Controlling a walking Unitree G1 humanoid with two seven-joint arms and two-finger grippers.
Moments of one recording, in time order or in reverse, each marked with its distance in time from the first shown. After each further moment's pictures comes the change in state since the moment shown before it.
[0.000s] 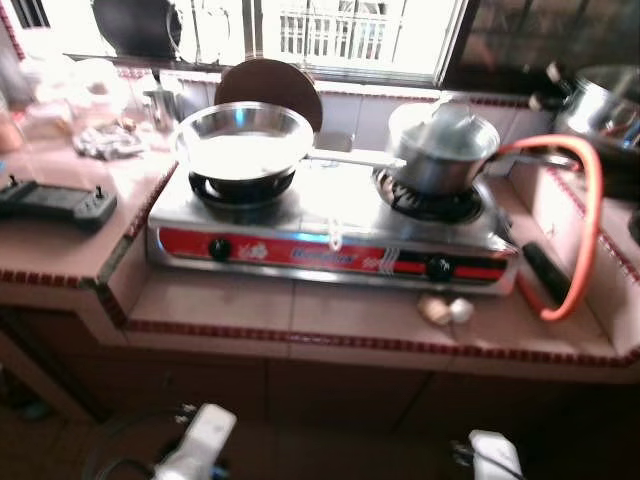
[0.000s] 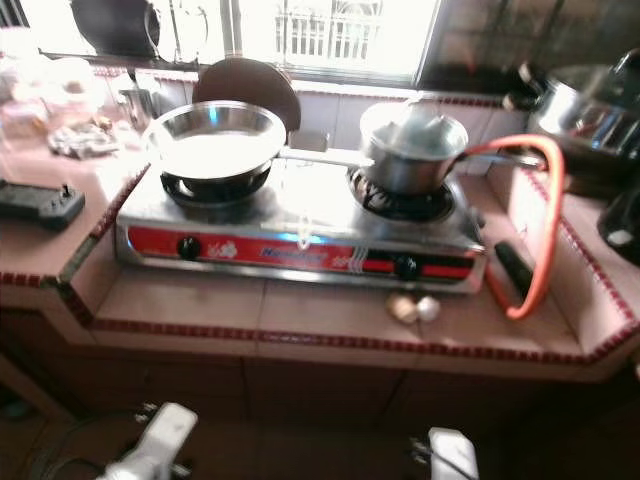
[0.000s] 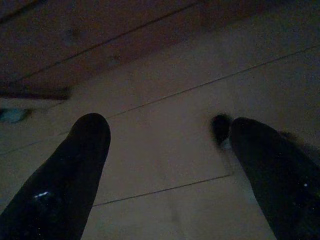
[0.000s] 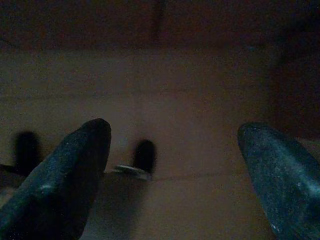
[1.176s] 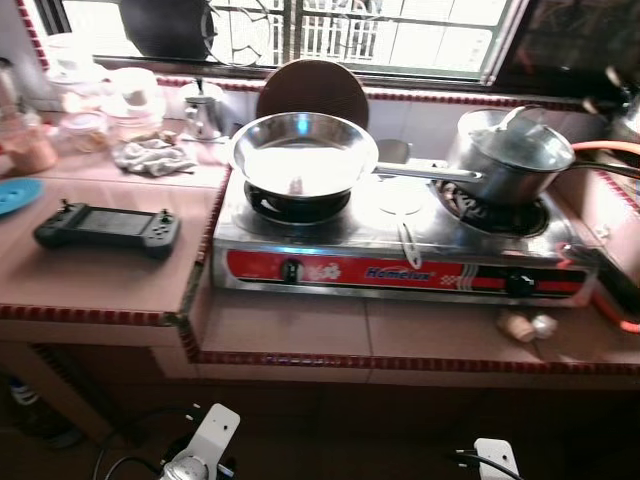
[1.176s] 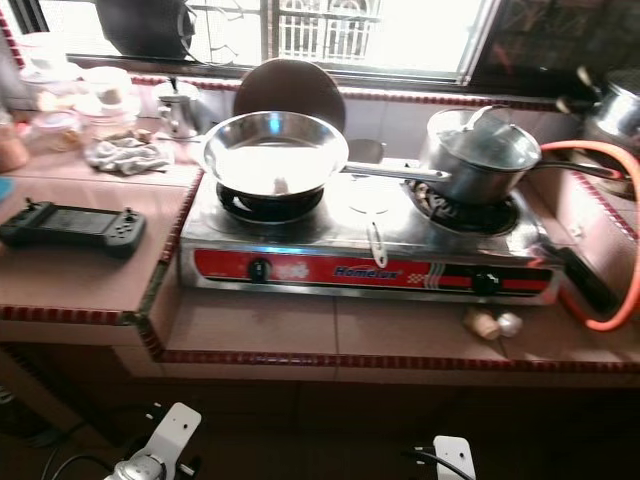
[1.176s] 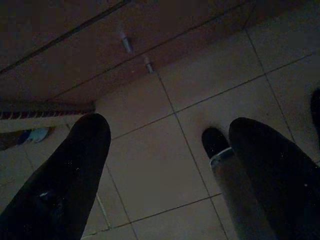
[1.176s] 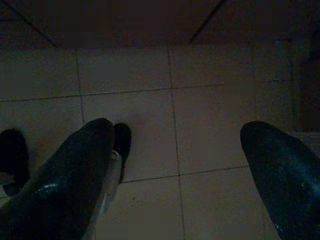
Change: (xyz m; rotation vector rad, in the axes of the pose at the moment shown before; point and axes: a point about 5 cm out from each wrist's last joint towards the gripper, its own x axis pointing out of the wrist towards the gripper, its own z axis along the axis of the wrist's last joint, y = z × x) left arm 0.000 -0.011 0.008 0.019 -0.025 -0.047; right arm -0.003 -0.015 -0.009 -0.041 0.027 -0.034
